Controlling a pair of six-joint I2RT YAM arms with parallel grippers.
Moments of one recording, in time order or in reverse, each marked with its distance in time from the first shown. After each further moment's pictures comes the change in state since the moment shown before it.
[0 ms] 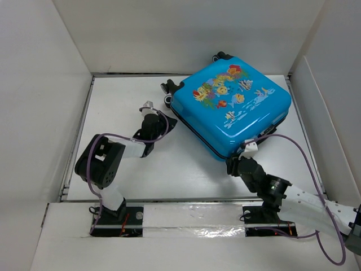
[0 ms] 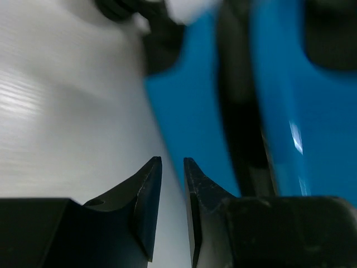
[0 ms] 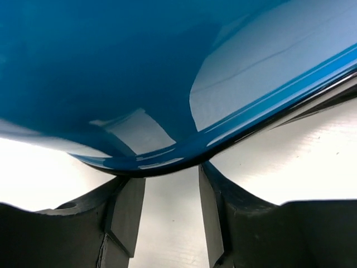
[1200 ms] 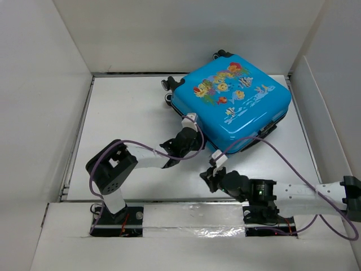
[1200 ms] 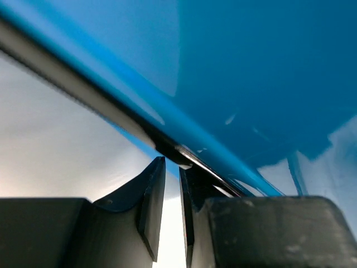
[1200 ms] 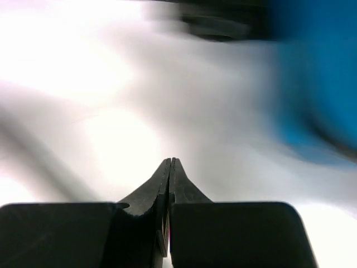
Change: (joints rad) left arm -0.486 -0.018 0.100 -0.164 -0.195 0.288; right arm 0.360 0.182 0.071 0.224 -0.047 -0.154
